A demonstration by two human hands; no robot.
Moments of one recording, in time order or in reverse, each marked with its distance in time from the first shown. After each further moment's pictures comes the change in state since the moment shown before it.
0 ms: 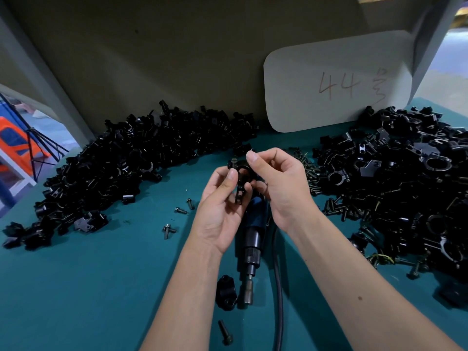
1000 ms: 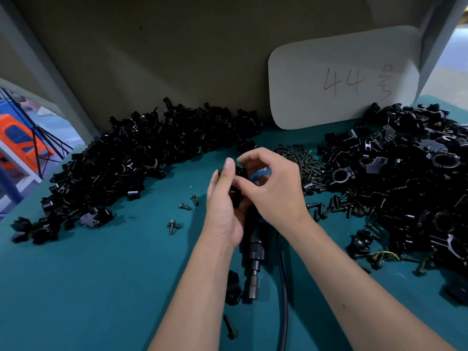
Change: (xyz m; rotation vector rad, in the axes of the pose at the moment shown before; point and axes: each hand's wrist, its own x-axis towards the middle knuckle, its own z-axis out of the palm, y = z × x) left_hand 0.003 -0.010 0.004 0.164 0.167 0.052; right_hand 0.000 0.018 -0.001 -0.717 -0.052 -0.550
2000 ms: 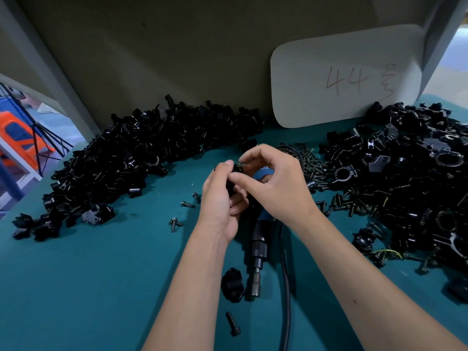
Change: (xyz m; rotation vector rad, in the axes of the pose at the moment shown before) left_hand 0.005 0.014 -0.006 0.128 0.057 -0.023; right_hand 0.002 -0.006 -0.006 0.012 -0.090 0.063
